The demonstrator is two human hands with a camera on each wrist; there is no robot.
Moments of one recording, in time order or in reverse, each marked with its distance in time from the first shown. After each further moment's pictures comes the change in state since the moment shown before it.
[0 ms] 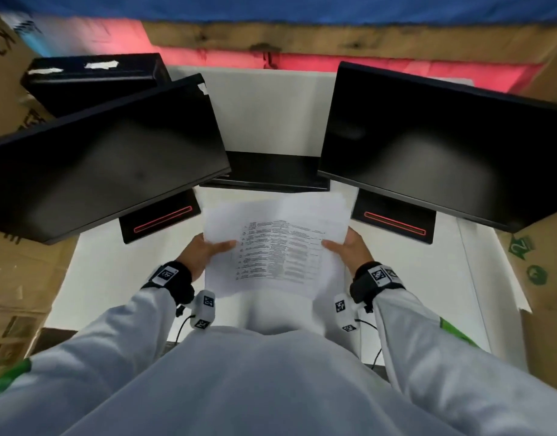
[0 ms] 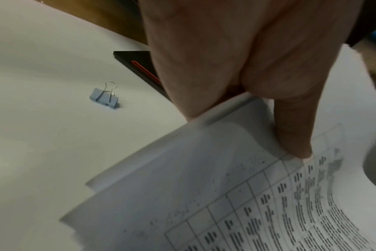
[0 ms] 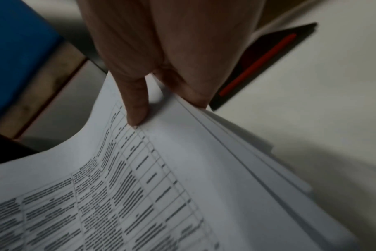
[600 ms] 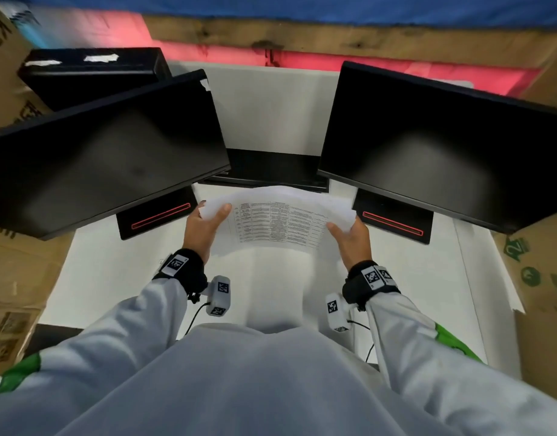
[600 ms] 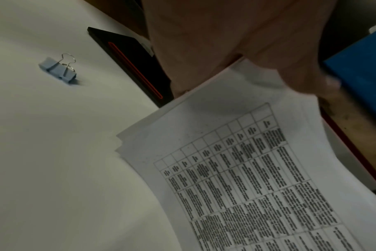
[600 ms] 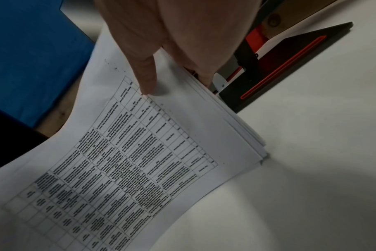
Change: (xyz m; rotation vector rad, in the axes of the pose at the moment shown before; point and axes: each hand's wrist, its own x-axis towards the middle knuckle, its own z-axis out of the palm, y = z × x) left_hand 0.017 0.019 0.019 -0.168 0.325 0.187; right_hand -0.010 -0.024 0.017 0.060 0.234 -0.180
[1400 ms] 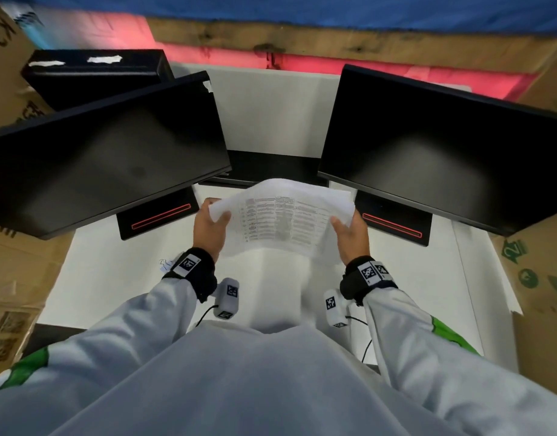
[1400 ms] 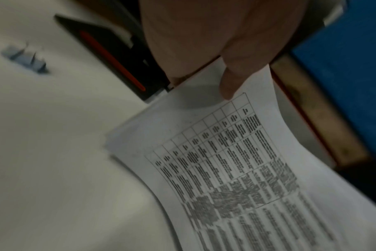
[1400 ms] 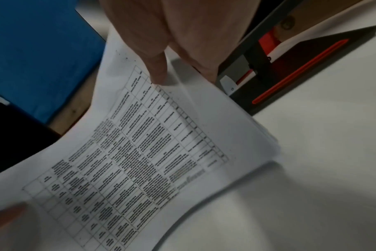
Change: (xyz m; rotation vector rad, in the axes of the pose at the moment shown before) left_hand -0.007 0.003 0.019 0.203 0.041 0.188; right_hand 0.000 -0.012 0.004 -0.104 0.037 -0.039
